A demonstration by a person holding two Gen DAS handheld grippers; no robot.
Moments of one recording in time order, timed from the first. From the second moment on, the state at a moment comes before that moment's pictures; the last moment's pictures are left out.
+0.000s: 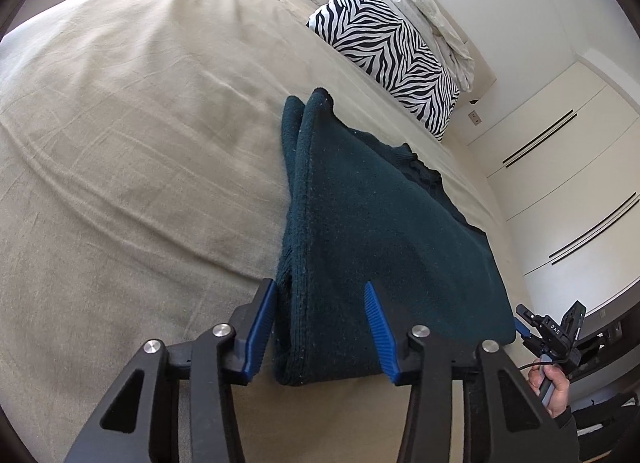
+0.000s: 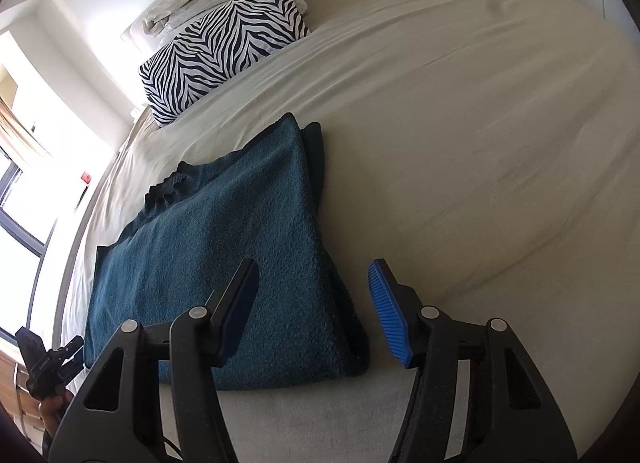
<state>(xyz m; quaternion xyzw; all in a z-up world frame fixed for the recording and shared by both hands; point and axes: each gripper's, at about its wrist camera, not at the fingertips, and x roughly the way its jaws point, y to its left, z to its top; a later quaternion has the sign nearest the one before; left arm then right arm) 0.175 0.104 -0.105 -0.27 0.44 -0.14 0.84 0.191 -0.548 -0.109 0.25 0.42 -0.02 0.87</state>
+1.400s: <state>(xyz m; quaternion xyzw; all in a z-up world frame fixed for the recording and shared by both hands) 0.156 0.101 -0.106 -0.22 0.44 -0.11 0.86 0.174 -0.526 -0.096 0.13 0.44 -0.04 0.89</state>
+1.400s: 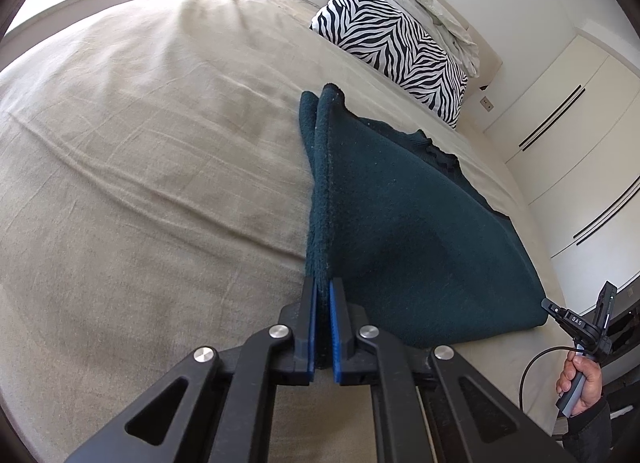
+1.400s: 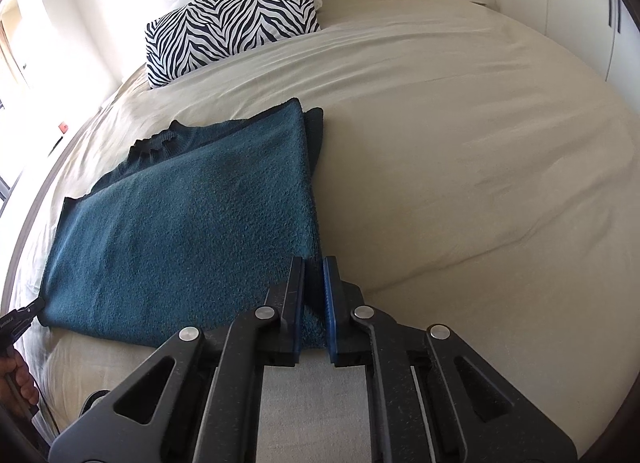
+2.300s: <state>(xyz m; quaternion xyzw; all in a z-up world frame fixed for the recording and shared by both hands) 0.149 0.106 -0.118 -0.23 0.46 -0.12 0.85 0.163 -0.541 -0.130 0.18 0.46 -0.03 0.87</state>
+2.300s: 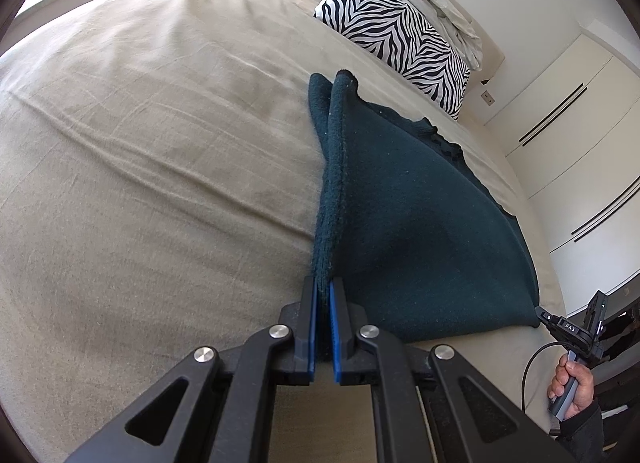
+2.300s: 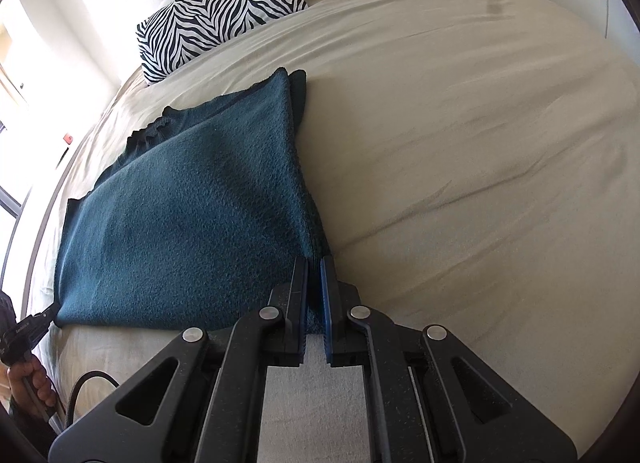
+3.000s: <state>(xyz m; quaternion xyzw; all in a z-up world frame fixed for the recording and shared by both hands) 0.233 0.039 -0.043 -0.08 0.39 -0.11 0.91 0.214 -0.490 -0.071 0.25 0.40 0.06 0.88</state>
